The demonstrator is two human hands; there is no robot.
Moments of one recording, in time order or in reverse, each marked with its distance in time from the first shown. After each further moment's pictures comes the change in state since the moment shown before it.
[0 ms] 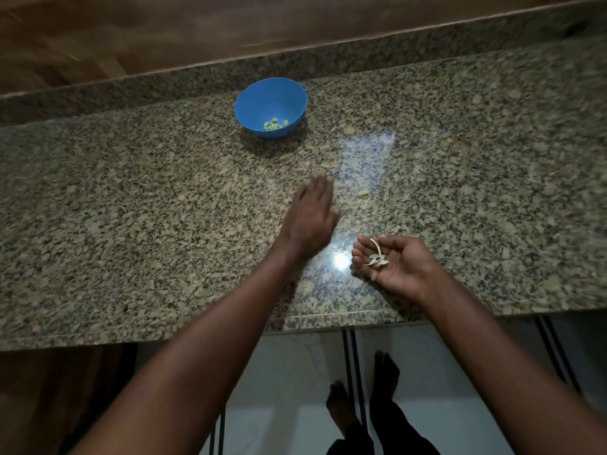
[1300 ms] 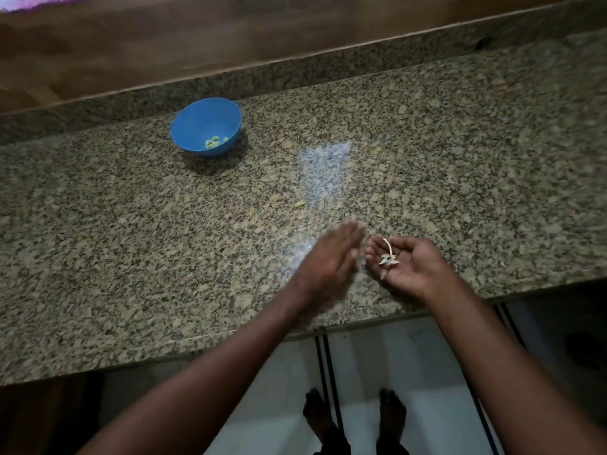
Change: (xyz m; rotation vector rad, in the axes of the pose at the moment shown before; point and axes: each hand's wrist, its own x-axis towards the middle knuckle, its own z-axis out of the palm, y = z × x) left_hand -0.032 0.144 0.027 -0.258 -0.157 0.261; right_hand -0.050 -0.078 -0.080 0.092 0.131 -0.111
